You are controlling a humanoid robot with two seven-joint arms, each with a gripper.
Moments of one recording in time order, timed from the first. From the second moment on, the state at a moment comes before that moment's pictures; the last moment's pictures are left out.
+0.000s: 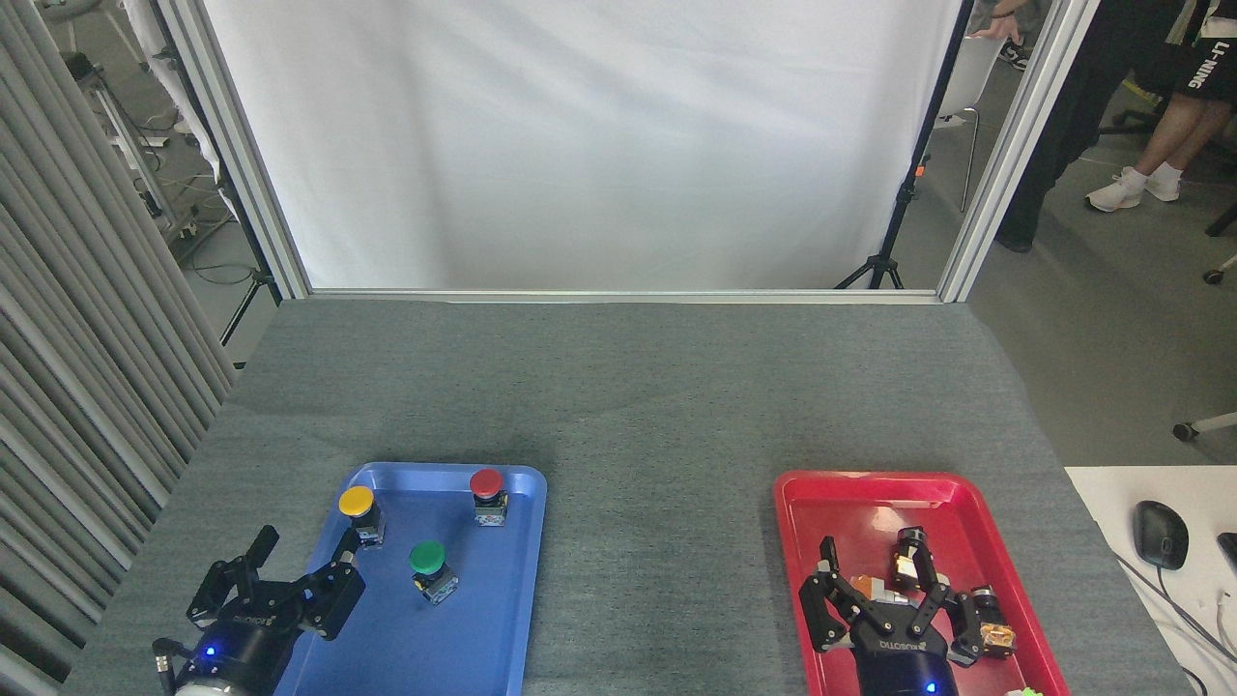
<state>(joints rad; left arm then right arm) 0.01 0.27 0.05 -1.44 -1.13 -0.24 0.08 0.14 0.10 -0.03 -1.66 1.46 0.02 -0.05</state>
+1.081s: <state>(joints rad) 0.09 0.23 0.11 -1.54 -1.14 -0.23 0.09 0.14 0.03 -0.08 -1.67 1.46 0.02 -0.05</state>
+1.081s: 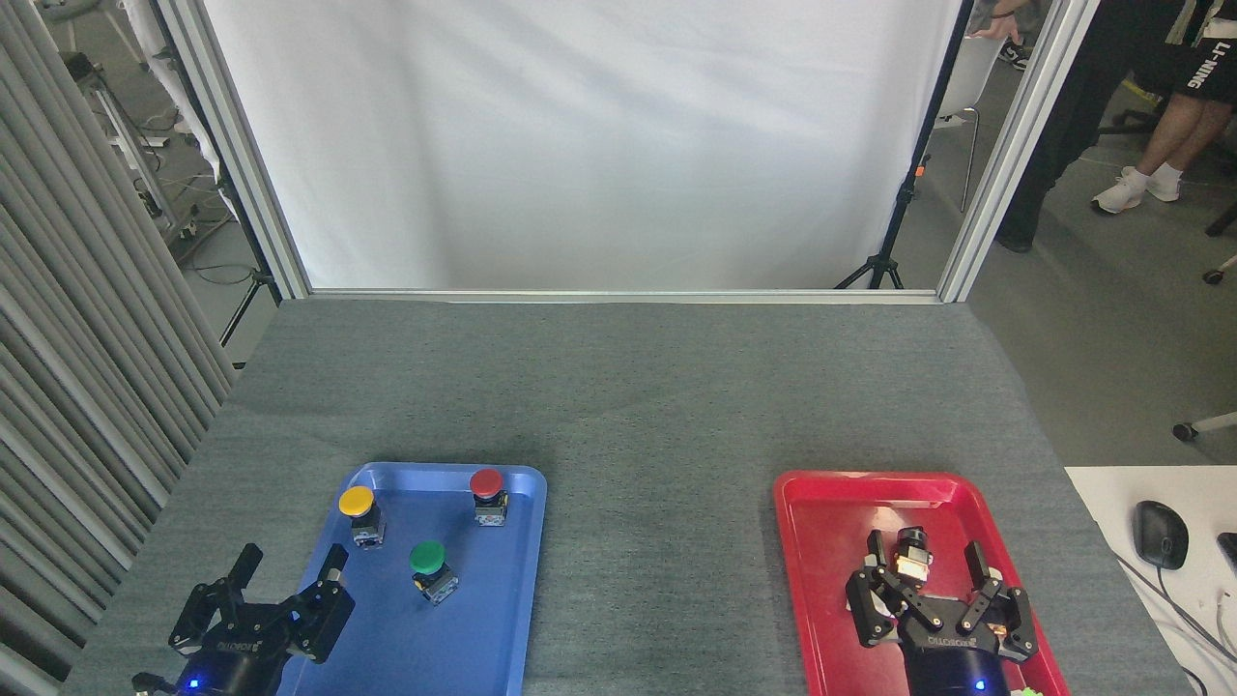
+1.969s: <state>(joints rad) 0.10 0.23 0.11 -1.52 -1.14 -0.23 0.12 0.12 0.02 -0.08 -1.68 1.46 0.02 -0.05</state>
